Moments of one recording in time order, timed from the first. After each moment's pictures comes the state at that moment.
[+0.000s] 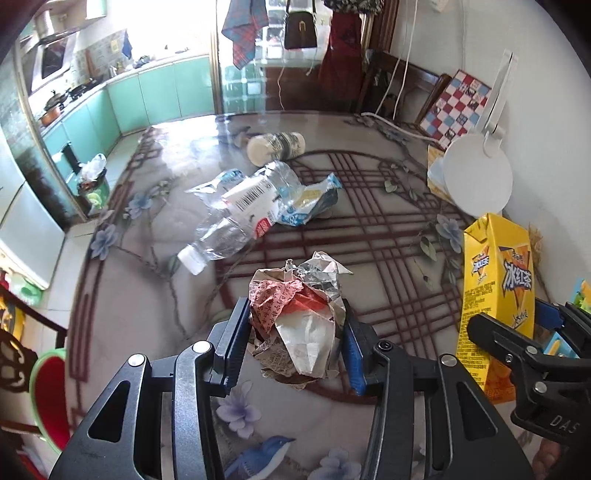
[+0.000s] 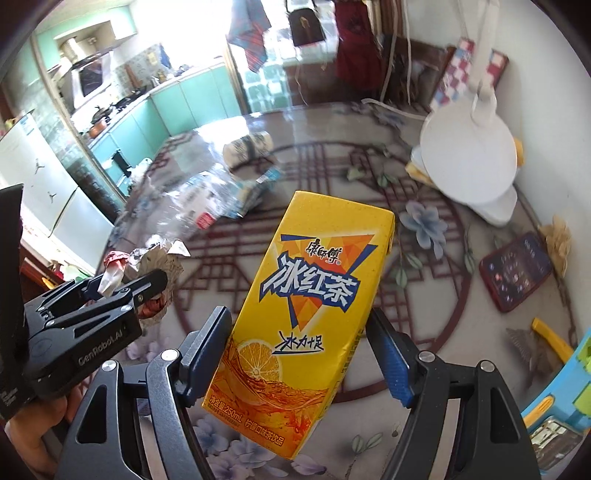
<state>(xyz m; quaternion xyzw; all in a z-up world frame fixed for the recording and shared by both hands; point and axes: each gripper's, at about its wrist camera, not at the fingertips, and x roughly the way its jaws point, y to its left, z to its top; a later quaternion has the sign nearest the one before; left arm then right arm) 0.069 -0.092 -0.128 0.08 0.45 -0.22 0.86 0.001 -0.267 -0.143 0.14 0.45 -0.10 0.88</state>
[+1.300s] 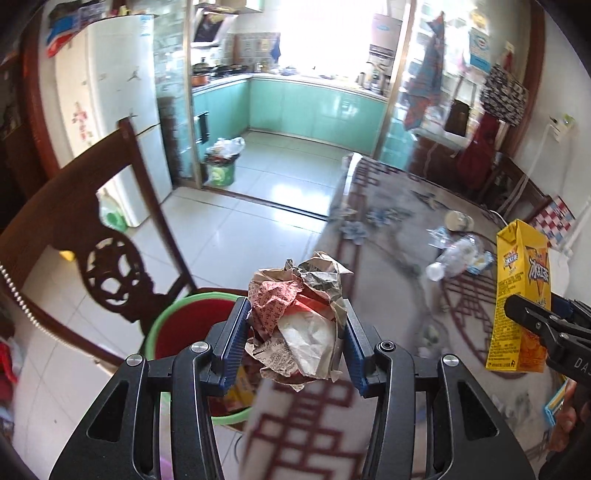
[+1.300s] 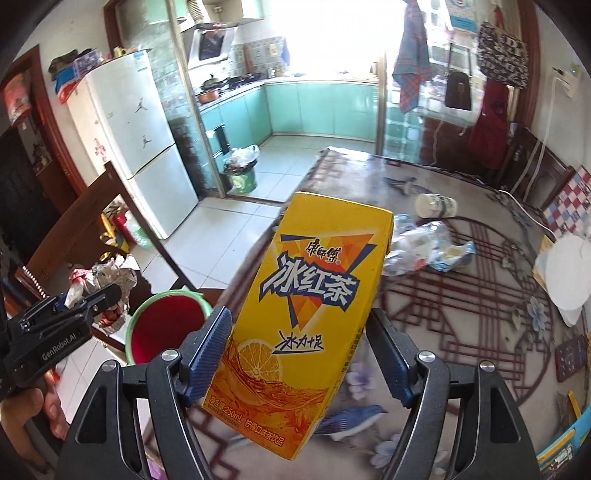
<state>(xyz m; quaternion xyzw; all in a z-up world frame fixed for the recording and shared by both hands) 0.037 0.224 -0.078 -0.05 0.41 -0.02 0.91 0.036 0.032 -0.073 0.02 0.42 0.07 0.90</state>
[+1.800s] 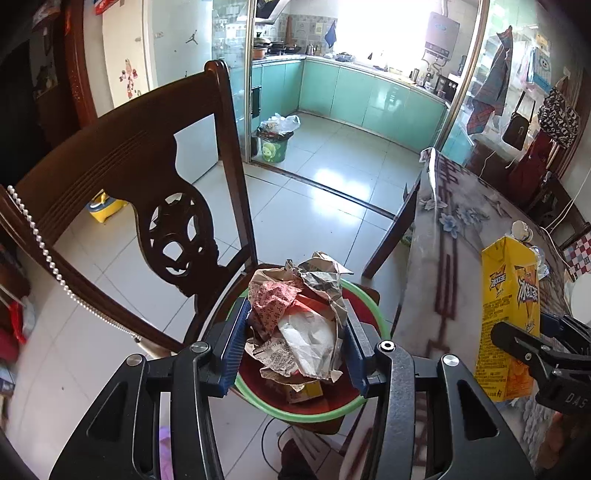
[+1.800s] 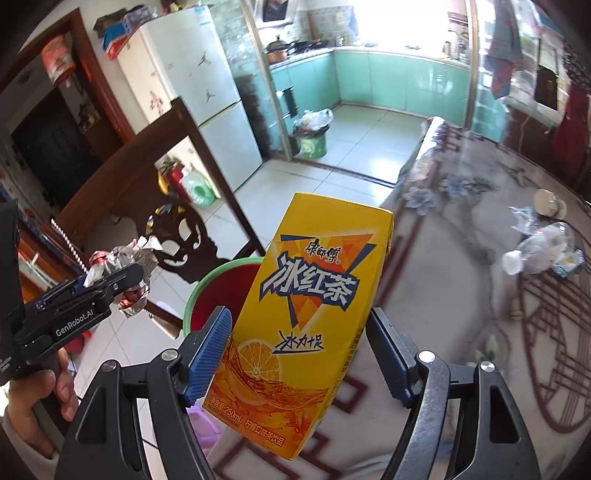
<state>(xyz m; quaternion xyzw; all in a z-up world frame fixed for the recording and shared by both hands) 0.043 0.347 -0.133 -0.08 0.44 0.05 0.89 0.074 0.187 -0.157 0.00 0.47 0.19 0.86</state>
